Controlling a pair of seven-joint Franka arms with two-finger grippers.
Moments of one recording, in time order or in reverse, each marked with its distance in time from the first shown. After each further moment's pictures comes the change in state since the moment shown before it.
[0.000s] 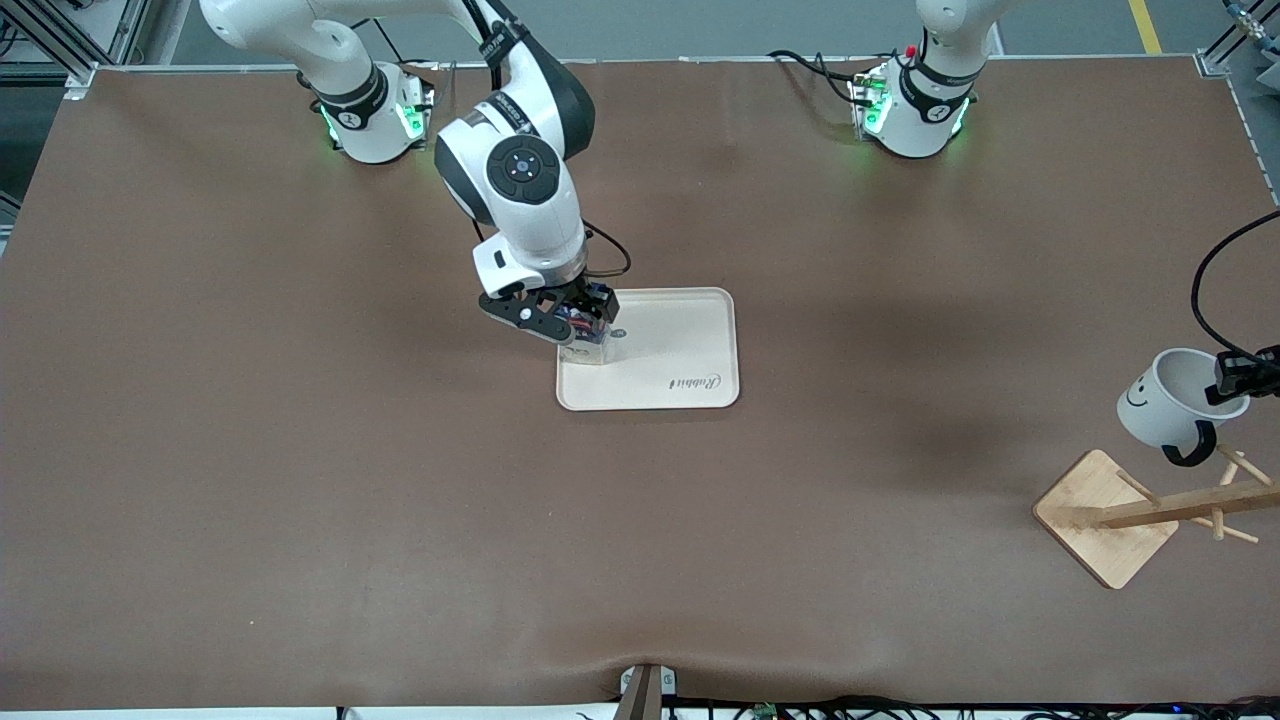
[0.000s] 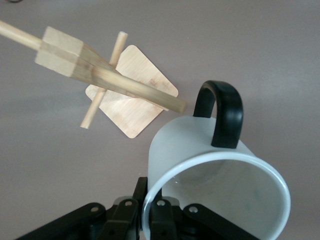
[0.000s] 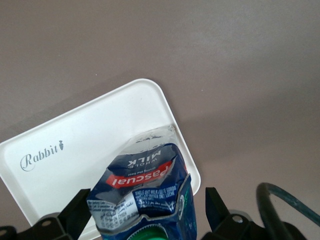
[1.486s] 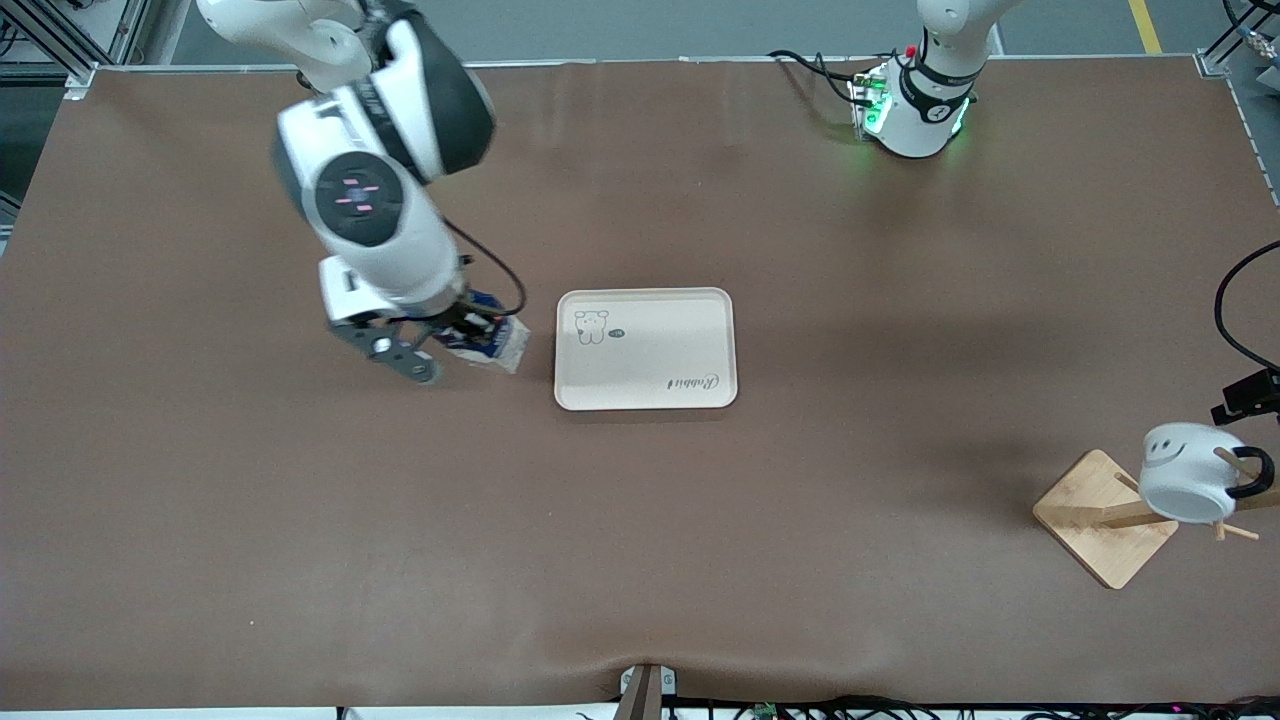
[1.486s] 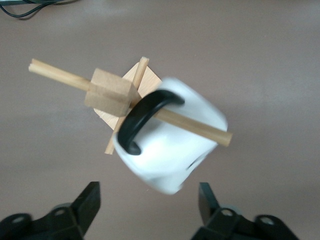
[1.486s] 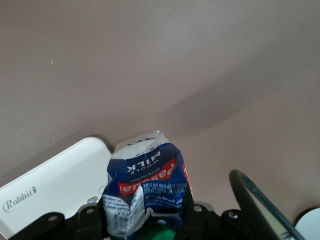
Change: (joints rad) left arm 0.025 0.091 -0.017 0.117 0.000 -0.007 0.018; right arm -0.257 -0.053 -0.032 0.287 -0.021 -0.466 -0.179
